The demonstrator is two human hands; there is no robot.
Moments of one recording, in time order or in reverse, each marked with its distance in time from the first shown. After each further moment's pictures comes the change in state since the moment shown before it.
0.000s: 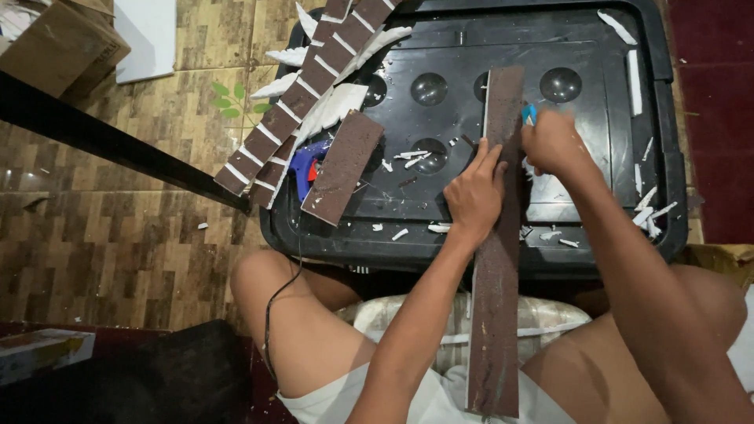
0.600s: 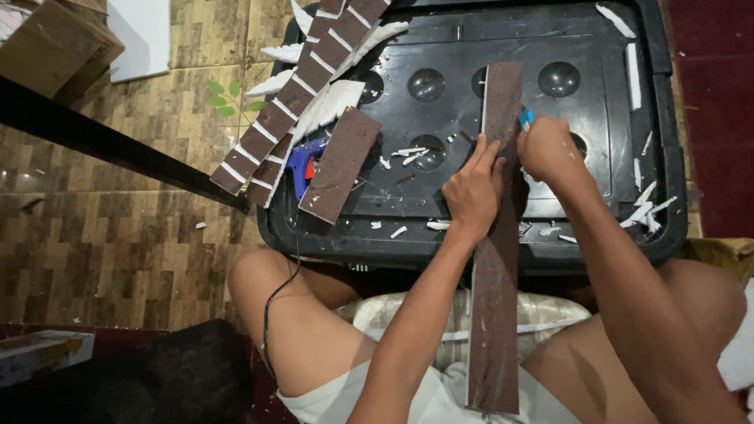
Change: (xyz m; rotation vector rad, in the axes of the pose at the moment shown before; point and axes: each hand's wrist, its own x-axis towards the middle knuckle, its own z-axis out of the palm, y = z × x) left_hand -0.001 0.007 -0.008 -0.034 0.049 -0.005; right_hand -0.026 -0.009 0.008 -0.093 0.069 0.007
